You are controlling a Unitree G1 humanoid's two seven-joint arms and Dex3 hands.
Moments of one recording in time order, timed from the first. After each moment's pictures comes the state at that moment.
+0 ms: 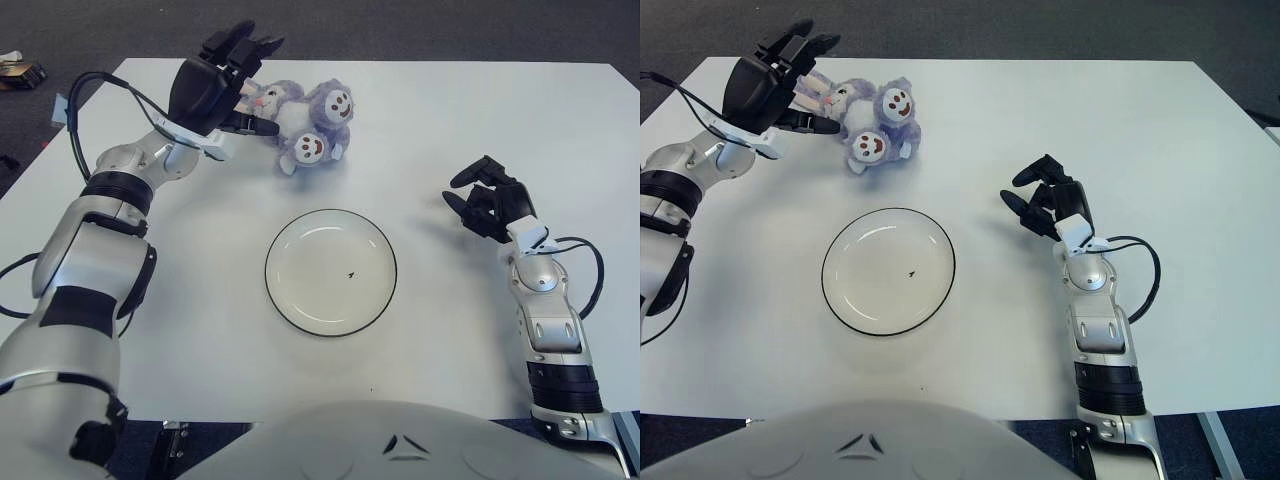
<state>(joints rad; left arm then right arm) -1.02 0.61 -0.45 1.17 0.88 -0.94 0.76 -0.02 -0.25 -0.07 -0.21 -0.18 0.09 0.03</state>
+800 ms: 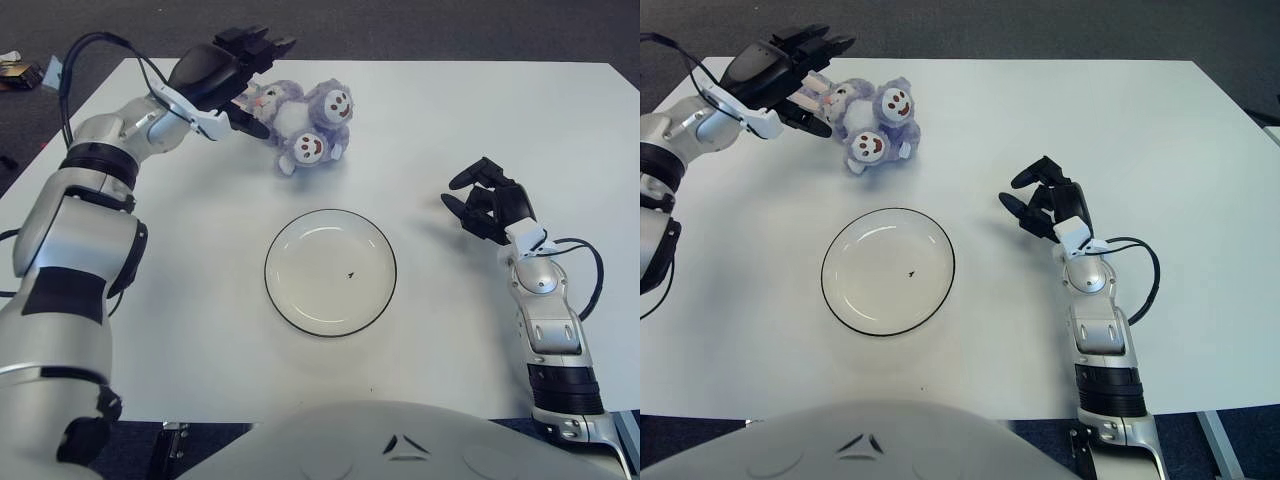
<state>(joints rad) -1.21 0.64 -0.50 1.23 0.84 -0.94 0.35 0.00 -0.25 -0.07 -0.21 -0.18 0.06 0.03</state>
